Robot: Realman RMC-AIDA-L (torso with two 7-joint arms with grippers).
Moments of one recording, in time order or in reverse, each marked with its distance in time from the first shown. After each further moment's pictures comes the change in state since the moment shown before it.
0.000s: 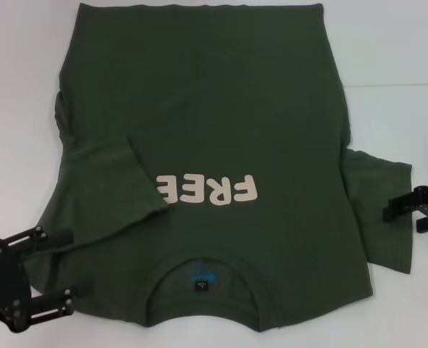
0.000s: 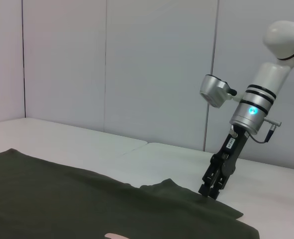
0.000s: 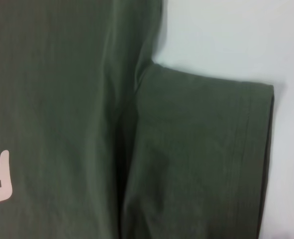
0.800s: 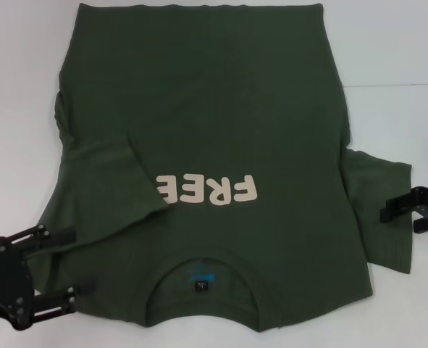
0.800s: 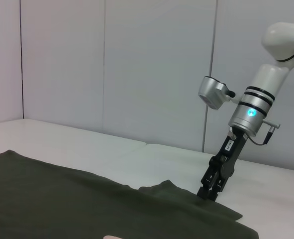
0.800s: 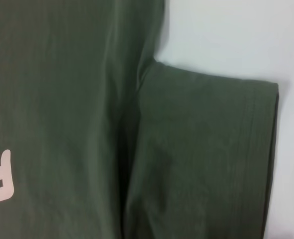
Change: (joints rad) left arm -0.008 0.000 0.003 -0.007 0.000 -0.003 0.000; right arm 0.004 0.001 0.000 0.014 0.002 0.008 0.000
